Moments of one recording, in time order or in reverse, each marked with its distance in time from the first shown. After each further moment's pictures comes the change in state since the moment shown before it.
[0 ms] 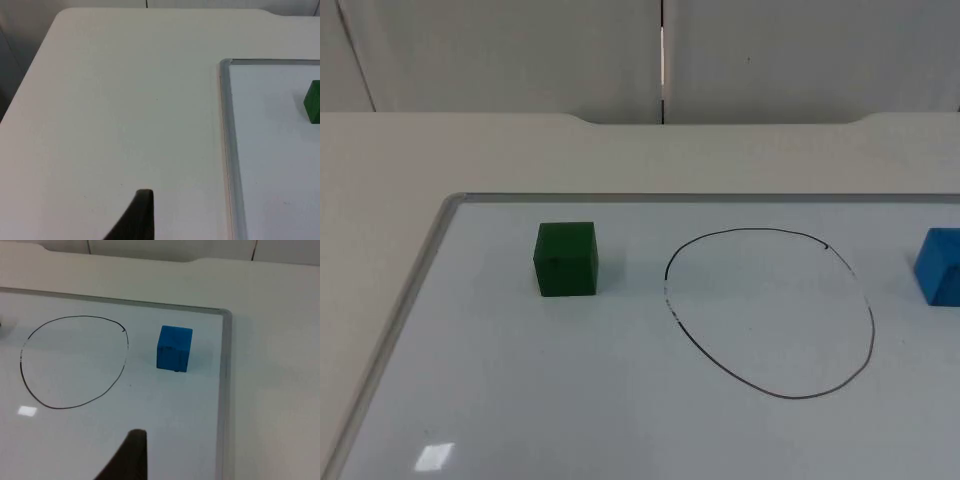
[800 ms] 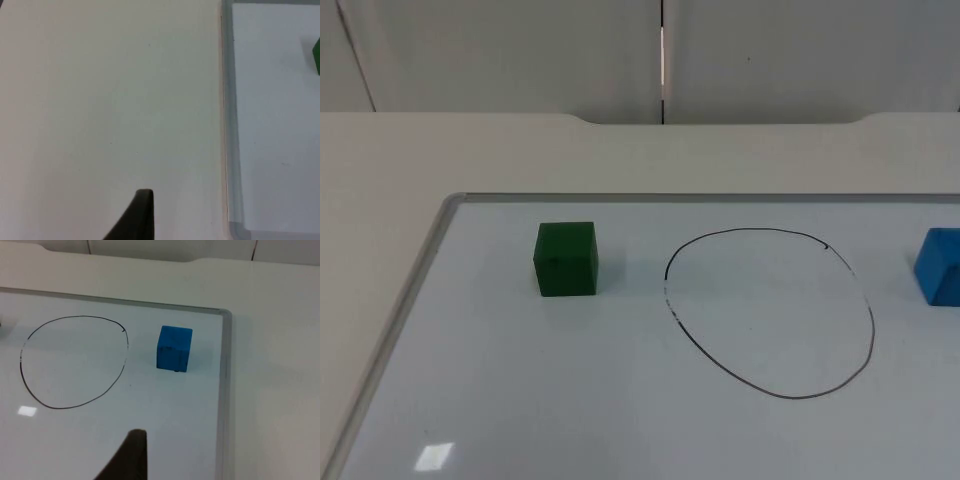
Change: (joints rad) right arm 0.000 0.000 0.000 0.000 0.000 0.000; left arm 0.000 0.267 -0.008 -0.018 -0.032 0.000
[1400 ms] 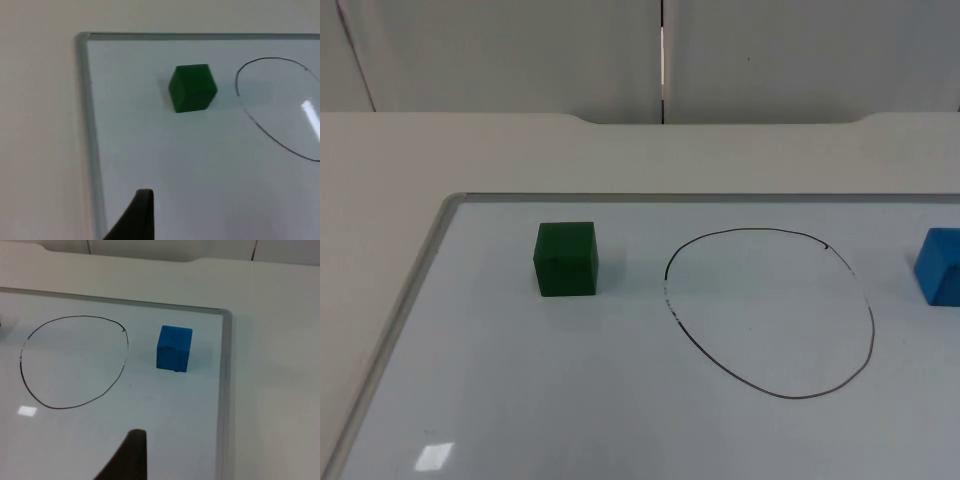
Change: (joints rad) right arm 0.000 0.000 0.000 0.000 0.000 0.000; left arm 0.000 0.239 -0.008 -0.520 -0.180 0.367
